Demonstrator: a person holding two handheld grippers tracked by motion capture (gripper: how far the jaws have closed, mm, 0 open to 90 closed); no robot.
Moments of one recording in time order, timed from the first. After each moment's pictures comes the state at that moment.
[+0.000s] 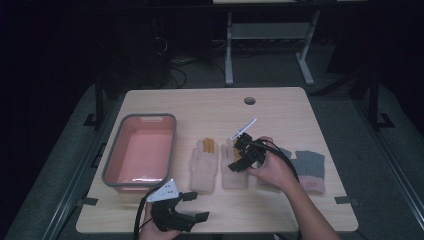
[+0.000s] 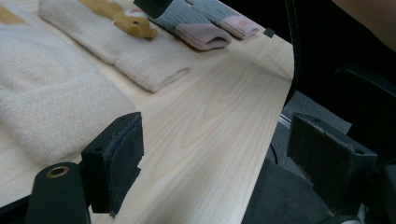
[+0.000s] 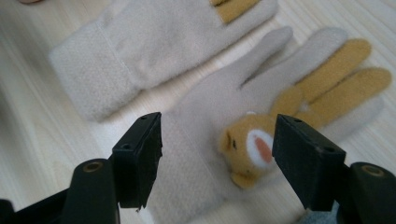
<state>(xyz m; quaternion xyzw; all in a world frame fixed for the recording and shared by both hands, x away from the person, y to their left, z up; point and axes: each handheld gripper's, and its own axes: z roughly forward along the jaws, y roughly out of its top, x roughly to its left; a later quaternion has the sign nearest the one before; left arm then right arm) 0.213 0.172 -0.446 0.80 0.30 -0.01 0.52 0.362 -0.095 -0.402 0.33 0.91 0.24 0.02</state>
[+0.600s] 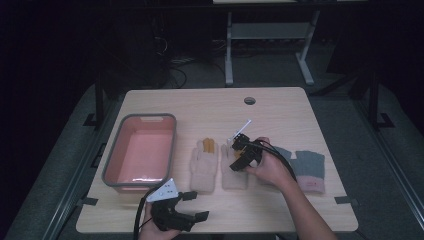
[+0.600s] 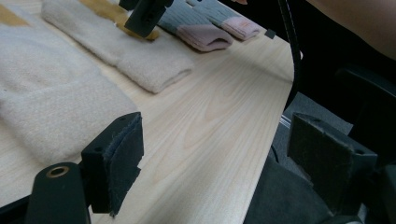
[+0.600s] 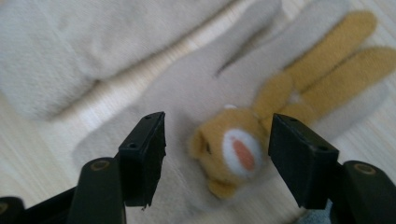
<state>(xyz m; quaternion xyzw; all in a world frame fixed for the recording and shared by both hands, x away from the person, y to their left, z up) 0.213 0.172 -0.445 0.80 0.30 -0.01 0.52 0.377 -0.090 -0.424 0.35 0.92 0.20 0.03</state>
